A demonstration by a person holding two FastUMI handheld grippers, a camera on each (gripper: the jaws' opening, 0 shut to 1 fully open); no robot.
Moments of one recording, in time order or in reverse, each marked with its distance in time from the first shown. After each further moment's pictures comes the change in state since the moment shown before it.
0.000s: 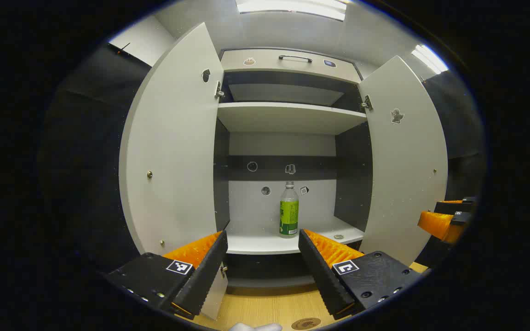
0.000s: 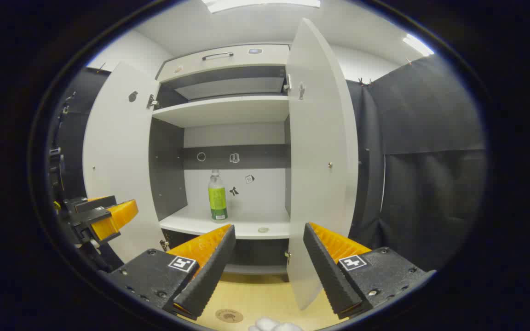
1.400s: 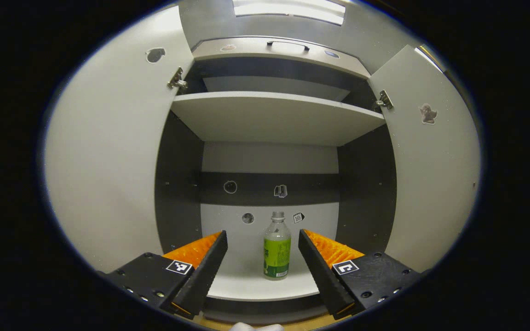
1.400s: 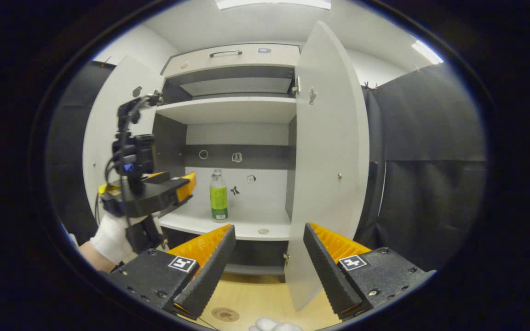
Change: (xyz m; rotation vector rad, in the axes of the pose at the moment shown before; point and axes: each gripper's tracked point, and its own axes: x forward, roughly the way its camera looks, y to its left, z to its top) left arm 0.184 -0.050 0.030 -0.008 -0.116 -0.059; right arm -0.004 0.007 0.011 -0.062 0.020 -0.022
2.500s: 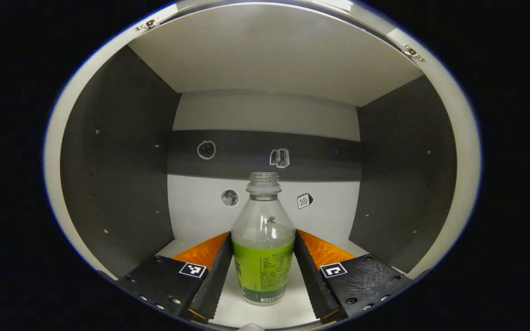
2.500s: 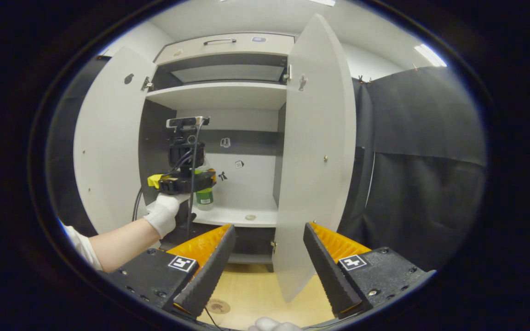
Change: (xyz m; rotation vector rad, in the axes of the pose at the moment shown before) left arm 0.112 -0.015 -0.064 -0.036 0.104 0.002; right arm -0.005 -0.016 -0.018 -0.006 0.072 -0.061
